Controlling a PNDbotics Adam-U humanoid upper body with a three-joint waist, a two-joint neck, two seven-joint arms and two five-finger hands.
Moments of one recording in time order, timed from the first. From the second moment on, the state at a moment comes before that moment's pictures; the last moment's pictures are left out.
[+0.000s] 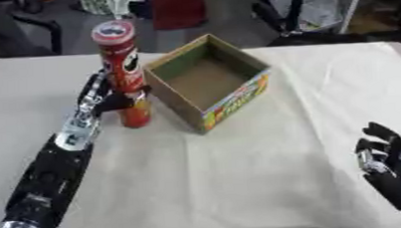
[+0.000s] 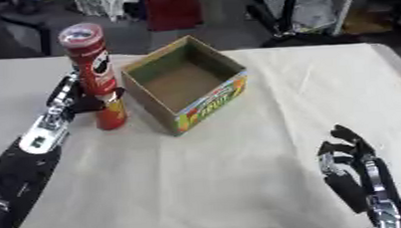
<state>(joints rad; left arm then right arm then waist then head) -0.66 0.33 0.04 -0.88 -0.05 -0.10 -0.03 -0.06 -0.15 0.14 -1.63 0.29 -0.09 -0.10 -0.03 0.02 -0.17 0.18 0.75</state>
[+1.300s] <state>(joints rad) -0.87 0.24 -0.07 -0.80 -0.31 -0.21 -0.06 -0.10 -0.13 0.16 -1.63 0.28 -0.10 -0.07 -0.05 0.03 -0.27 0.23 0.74</state>
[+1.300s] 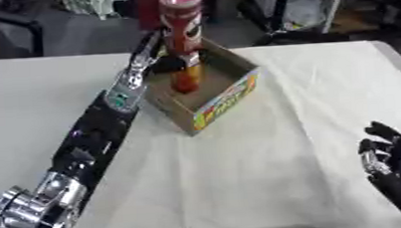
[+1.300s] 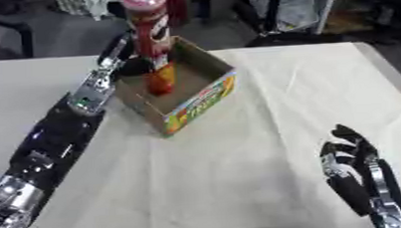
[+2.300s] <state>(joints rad) -0.10 0.31 0.20 -1.66 -0.02 -0.10 0.05 -0.08 -0.15 0.12 -1.63 0.29 -0.08 -0.11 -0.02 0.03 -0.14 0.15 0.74</state>
